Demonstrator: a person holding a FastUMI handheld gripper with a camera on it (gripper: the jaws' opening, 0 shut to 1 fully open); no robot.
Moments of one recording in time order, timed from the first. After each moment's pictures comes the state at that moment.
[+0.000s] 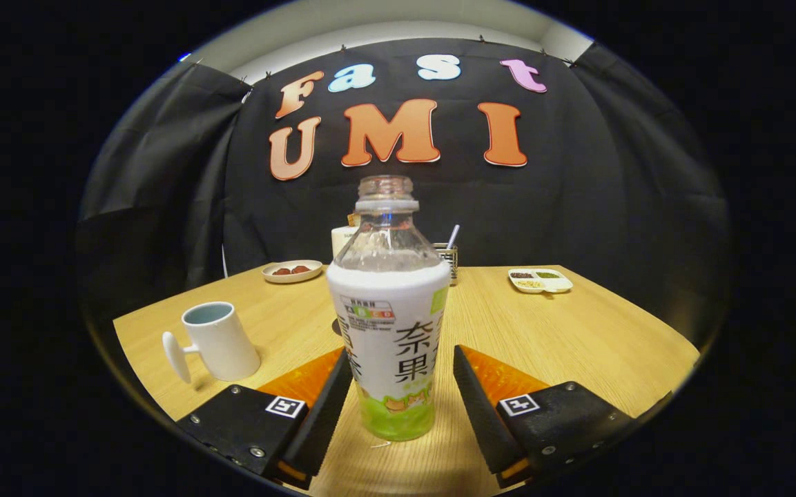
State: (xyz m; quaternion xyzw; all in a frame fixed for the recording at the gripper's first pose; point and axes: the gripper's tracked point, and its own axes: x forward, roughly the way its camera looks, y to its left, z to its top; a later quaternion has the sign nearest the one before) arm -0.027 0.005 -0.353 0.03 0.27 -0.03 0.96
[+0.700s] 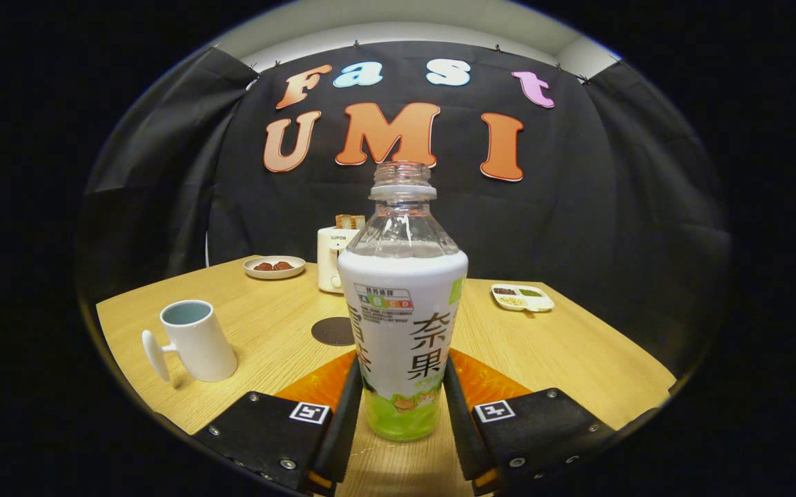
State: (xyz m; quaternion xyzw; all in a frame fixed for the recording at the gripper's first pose) arm -0.011 -0.004 -0.331 -0.03 0.26 -0.04 0.96
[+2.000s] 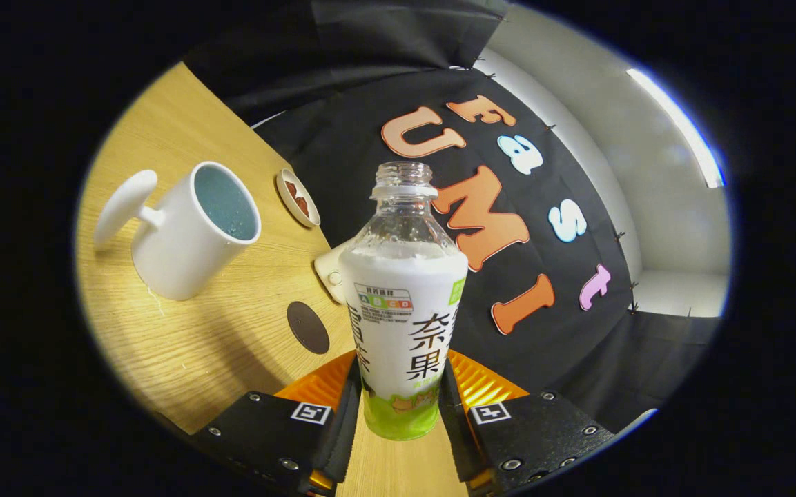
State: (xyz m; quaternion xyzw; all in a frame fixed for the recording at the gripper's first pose) arm 0.015 0.073 -0.301 -0.50 0.16 0.01 0.85
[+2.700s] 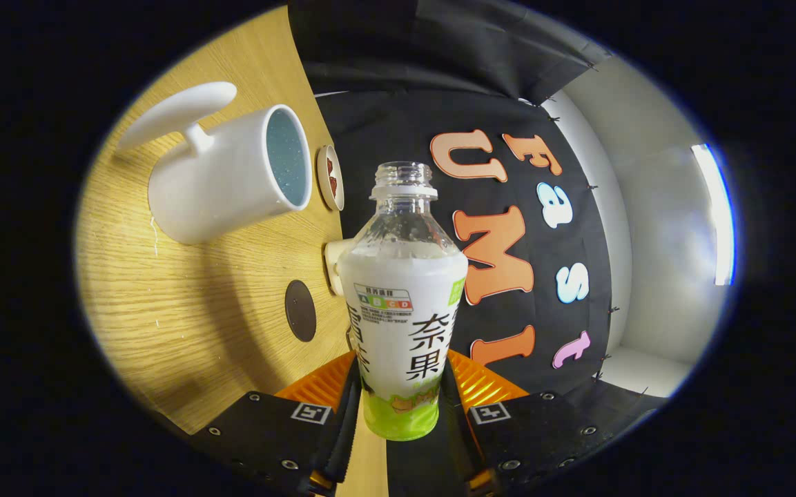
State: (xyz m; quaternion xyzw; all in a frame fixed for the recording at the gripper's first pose) arm 0.031 0.088 -0.307 -0.63 0.13 0.05 0.76
